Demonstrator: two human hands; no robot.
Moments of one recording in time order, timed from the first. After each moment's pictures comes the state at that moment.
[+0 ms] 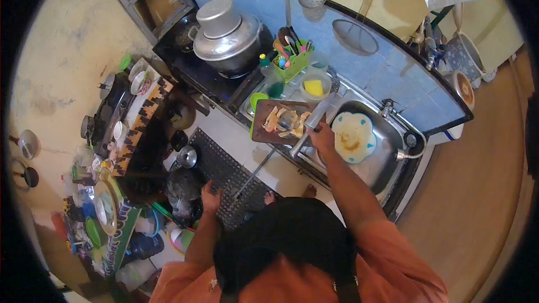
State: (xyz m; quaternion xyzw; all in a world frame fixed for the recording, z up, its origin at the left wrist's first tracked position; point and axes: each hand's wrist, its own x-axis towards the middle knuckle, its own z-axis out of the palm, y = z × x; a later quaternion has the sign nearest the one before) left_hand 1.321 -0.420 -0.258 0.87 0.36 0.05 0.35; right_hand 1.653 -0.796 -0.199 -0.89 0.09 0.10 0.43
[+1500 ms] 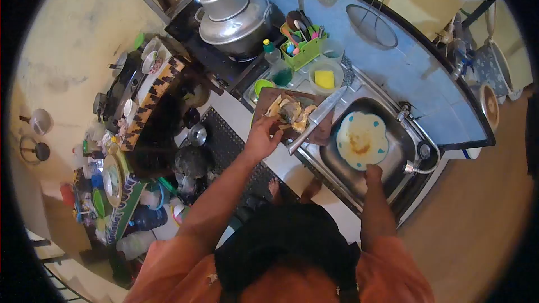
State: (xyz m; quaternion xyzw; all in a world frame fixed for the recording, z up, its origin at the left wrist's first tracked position) left_hand 1.573 -0.600 -0.130 0.93 0.04 0.04 0.35; right_hand 1.601 -1.067 -0.447 -0.77 0.28 0.19 0.54
